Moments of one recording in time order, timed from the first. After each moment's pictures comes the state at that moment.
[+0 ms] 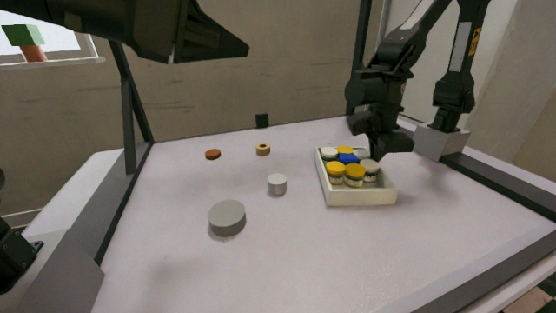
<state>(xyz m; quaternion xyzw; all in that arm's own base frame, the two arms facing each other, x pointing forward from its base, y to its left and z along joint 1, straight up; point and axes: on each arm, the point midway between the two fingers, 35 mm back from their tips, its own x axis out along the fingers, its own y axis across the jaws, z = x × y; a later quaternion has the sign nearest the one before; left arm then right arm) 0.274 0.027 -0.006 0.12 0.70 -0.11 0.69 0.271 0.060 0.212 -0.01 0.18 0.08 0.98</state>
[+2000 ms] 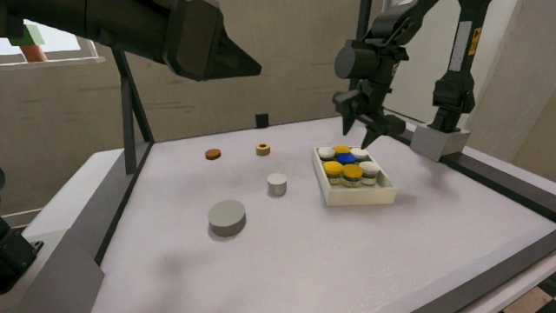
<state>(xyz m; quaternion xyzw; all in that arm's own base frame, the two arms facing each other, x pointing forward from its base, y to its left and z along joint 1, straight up) 0.319 -0.002 0.038 -0.08 0.66 -0.02 0.74 0.285 0.073 0.192 -0.02 0.21 0.12 0.97</state>
